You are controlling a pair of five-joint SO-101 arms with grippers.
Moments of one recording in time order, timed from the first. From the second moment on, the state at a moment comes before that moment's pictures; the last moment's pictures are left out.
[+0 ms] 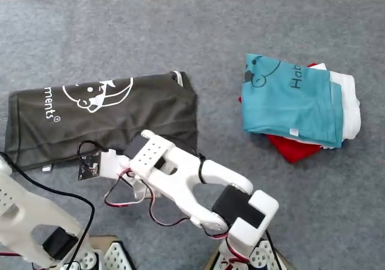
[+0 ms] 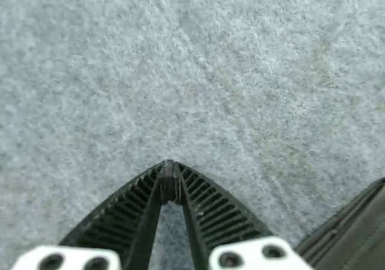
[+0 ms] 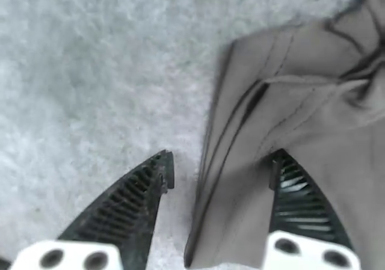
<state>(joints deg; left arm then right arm) -56.1 30.6 -4.8 35.5 9.7 -53.5 10.9 25.7 63.3 38.1</state>
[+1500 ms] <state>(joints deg) -56.1 30.6 -4.8 37.3 9.7 -42.8 38.1 -29.1 96.6 43.5</state>
